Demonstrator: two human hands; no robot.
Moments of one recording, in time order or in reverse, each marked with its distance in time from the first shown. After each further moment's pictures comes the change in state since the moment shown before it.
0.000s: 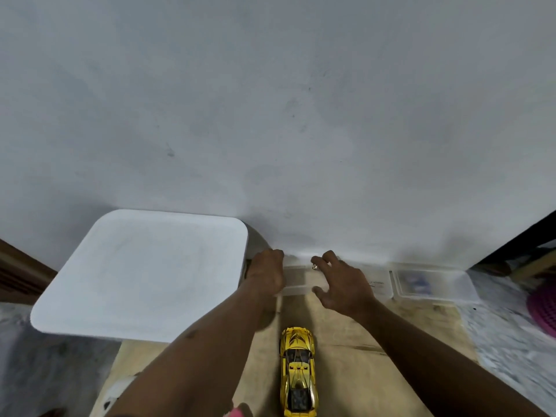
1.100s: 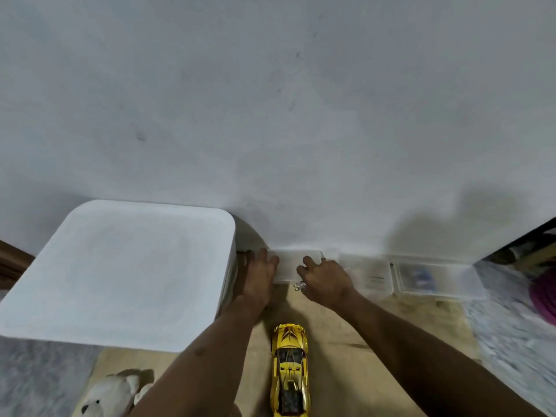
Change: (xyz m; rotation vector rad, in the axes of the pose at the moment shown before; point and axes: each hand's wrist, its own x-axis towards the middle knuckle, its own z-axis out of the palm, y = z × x) left_hand 0.006 -0.005 0.052 0.228 0.033 -0.034; right_hand 0.029 -0.008 0.023 -0.432 -0.208 -0.274
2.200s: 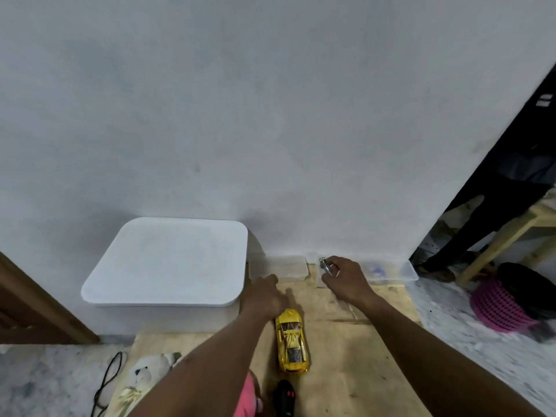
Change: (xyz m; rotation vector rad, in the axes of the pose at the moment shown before) left_hand -0.134 -0.007 -0.041 -0.556 -0.019 -0.004; right_hand -0.138 -0.040 -0.101 1.078 0.392 0.698
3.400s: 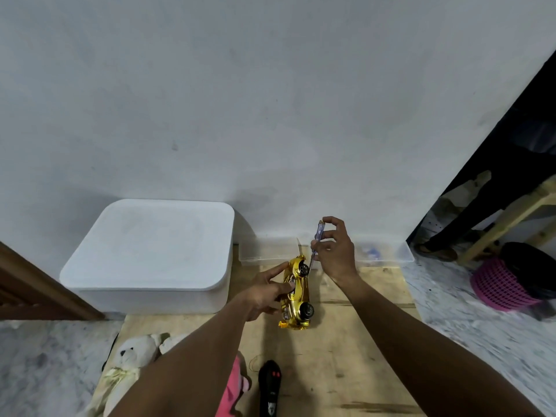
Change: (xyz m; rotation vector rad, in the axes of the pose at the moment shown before) left_hand 0.000 0.005 0.029 -0.912 -0.427 -0.145; right_hand 0.019 0.011 0.009 0.474 0.207 0.025
